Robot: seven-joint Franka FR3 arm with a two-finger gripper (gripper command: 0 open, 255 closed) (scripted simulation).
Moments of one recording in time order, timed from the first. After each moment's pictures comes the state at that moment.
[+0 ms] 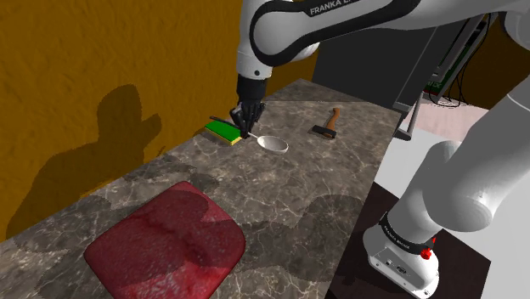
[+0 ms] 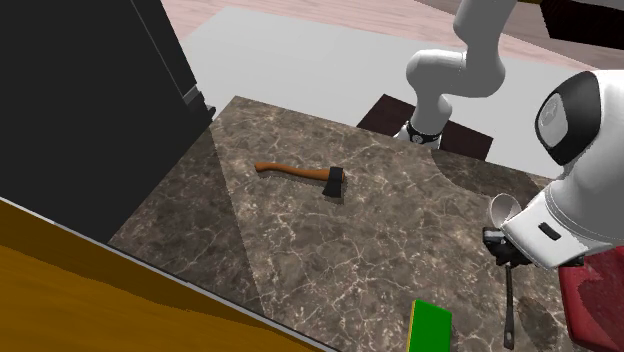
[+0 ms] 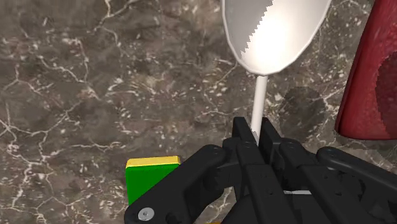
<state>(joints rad) 0.32 -0.11 0.14 -2.15 0.19 2.03 0.10</state>
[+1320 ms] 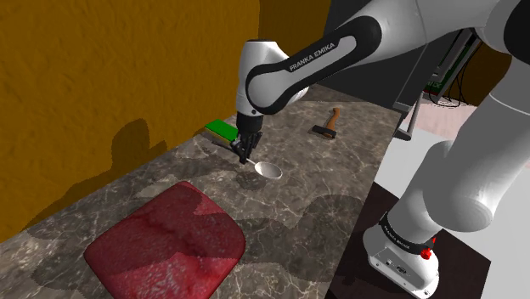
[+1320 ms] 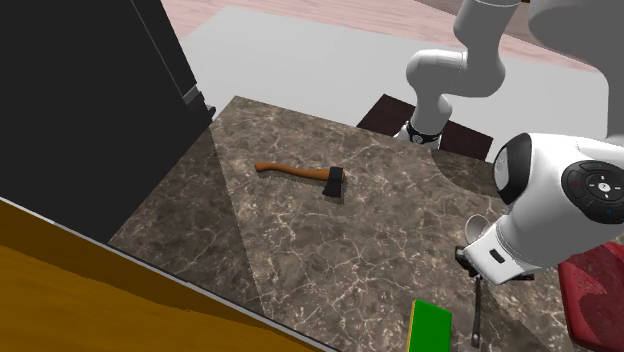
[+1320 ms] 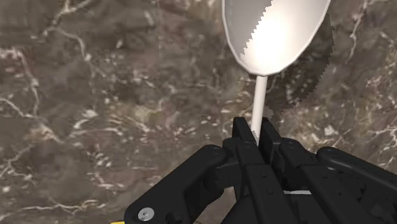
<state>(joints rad) 0.33 0.00 0.15 -2.29 0.21 2.29 0.07</state>
